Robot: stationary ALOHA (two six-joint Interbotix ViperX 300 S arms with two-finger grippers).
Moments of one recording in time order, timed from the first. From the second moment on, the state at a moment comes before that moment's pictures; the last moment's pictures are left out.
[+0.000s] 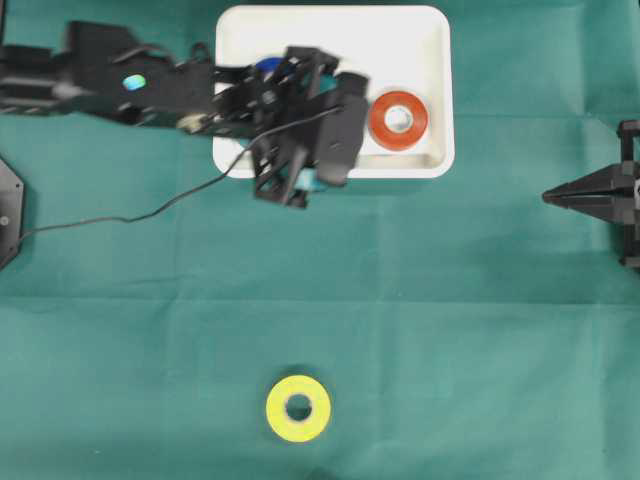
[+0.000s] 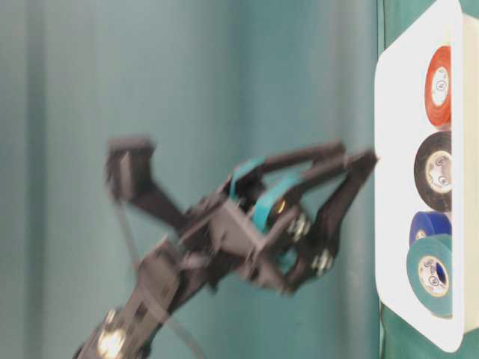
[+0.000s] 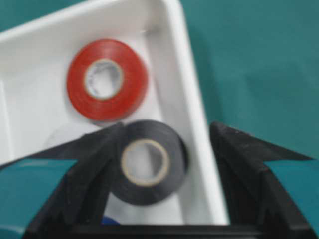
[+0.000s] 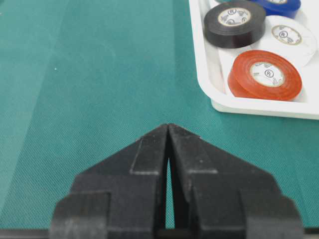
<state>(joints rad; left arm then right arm) 0.13 0.07 0.38 -0.02 0.34 0.46 -0.07 -1.15 1.58 -0.17 -0.14 0.19</state>
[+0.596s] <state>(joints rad) 0.09 -0.29 0.78 -0.02 0.24 0.32 -0.07 -1.16 1.58 -0.17 -0.14 0.19</state>
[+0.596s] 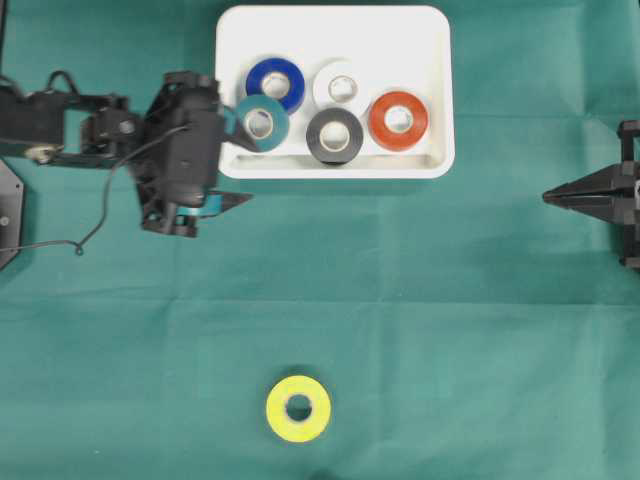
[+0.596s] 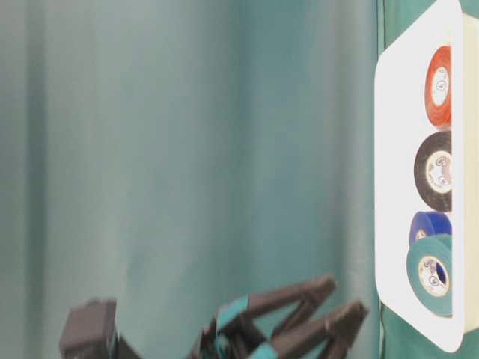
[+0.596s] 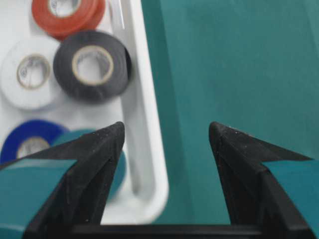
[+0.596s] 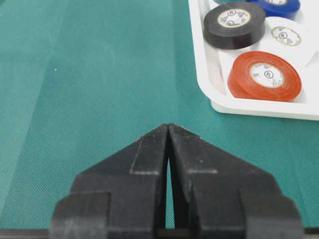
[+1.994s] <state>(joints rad) -0.15 -0.58 1.05 -0.03 0.27 0.22 -0.07 -1.16 1.58 -0.17 -0.14 0.19</state>
